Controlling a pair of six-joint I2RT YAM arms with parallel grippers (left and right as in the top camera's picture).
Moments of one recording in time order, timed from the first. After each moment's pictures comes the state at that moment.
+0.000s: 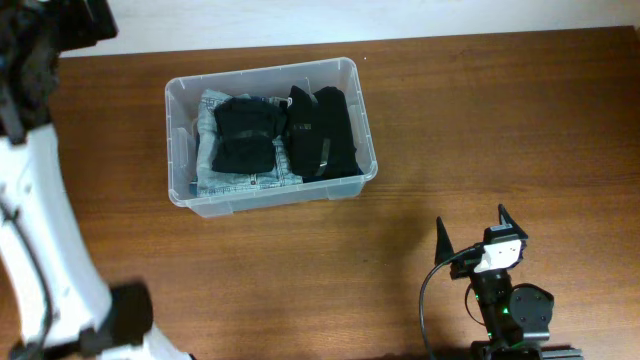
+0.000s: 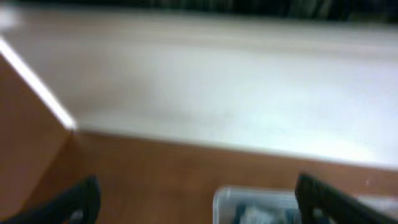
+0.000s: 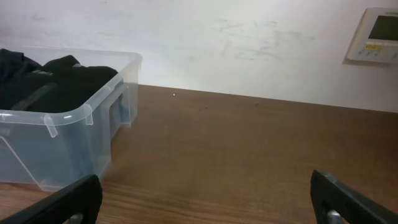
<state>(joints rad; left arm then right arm) 0.13 1.81 2.47 -1.07 -0.02 -0.02 -0.06 0.02 0.01 -0.06 -0.16 -0.08</state>
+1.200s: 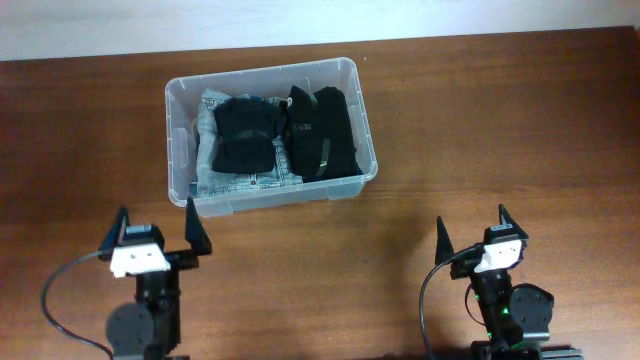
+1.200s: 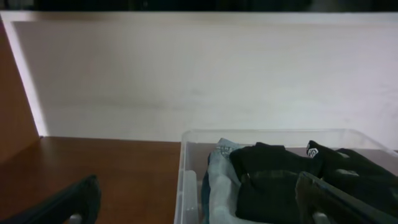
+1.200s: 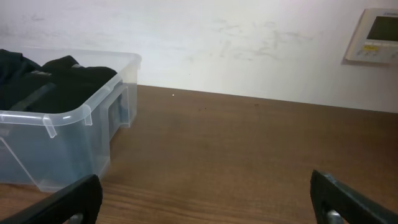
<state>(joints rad) -0.01 0.30 0.21 0.19 -0.08 -0.02 -0.06 0.01 0.01 -0.06 -0.15 -0.08</state>
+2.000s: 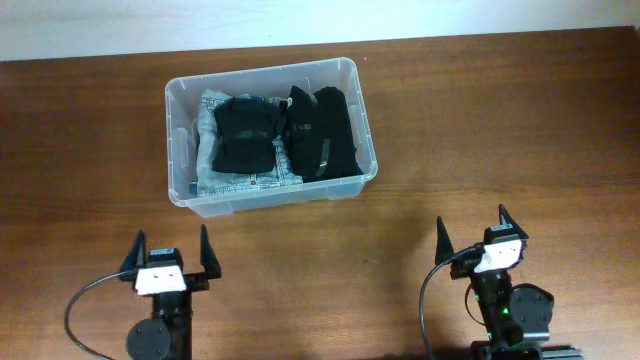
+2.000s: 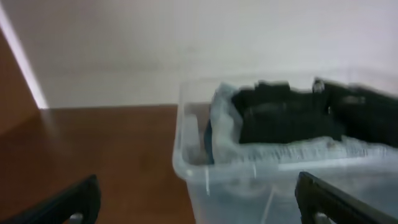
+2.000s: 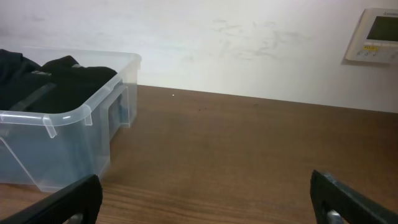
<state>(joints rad) -0.02 0.01 0.02 0.00 -0.08 0.04 -0.06 0.01 0.01 -0.06 -0.15 -0.08</state>
